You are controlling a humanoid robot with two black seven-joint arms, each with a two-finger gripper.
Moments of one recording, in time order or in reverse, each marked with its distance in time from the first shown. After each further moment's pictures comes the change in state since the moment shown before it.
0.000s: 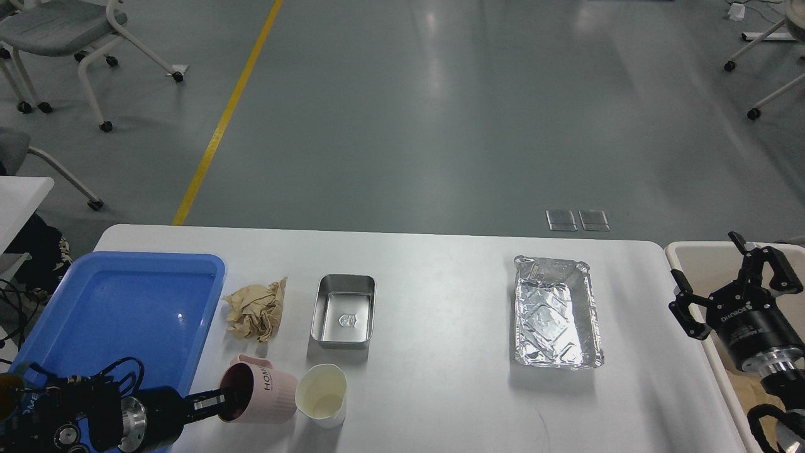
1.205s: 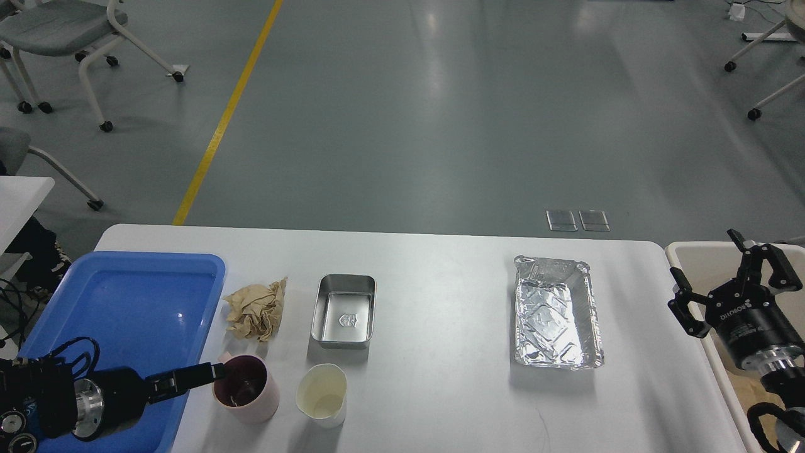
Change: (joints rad) left arm 0.000 0.159 -0.038 -0.137 -0.009 0.000 0.070; right arm 0.003 -0.004 -0.005 0.006 0.000 -0.002 -0.001
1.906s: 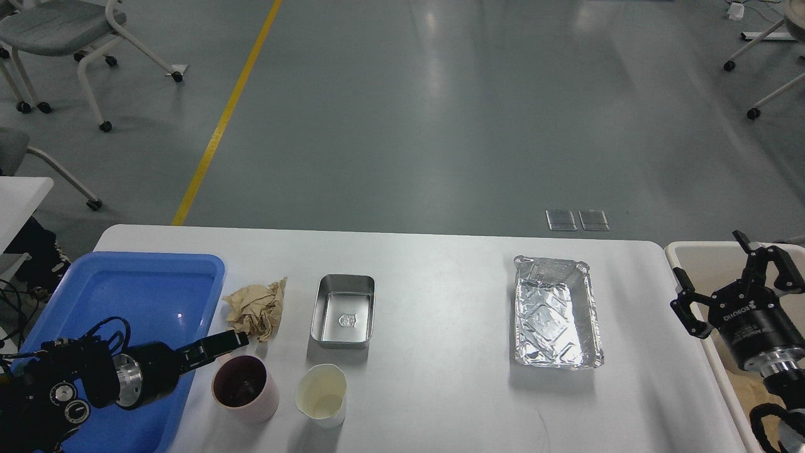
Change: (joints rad) left arm -0.001 -0.151 -0.114 0.132 -0.017 -0.014 -0.013; right arm -0.005 -0.003 0.001 0.000 0.039 0.000 -0.001
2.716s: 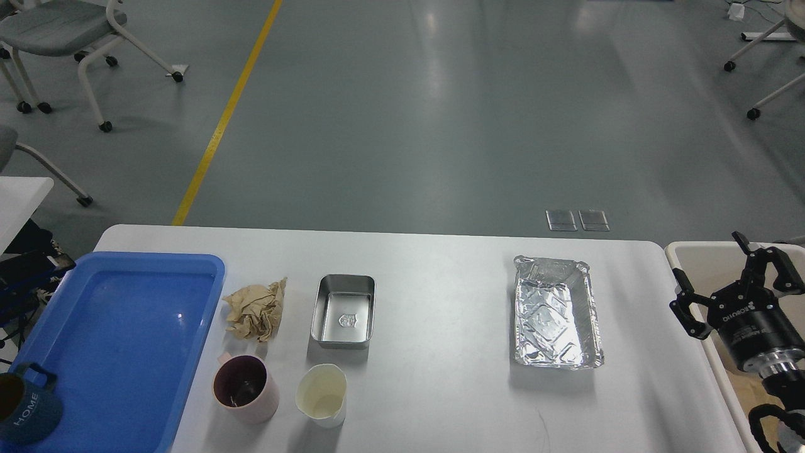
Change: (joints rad) left arm 0.528 0.402 -0.767 -0.134 -0.280 -0.039 -0.009; right arm -0.003 0.004 0.000 0.001 0.001 -0.001 0.000
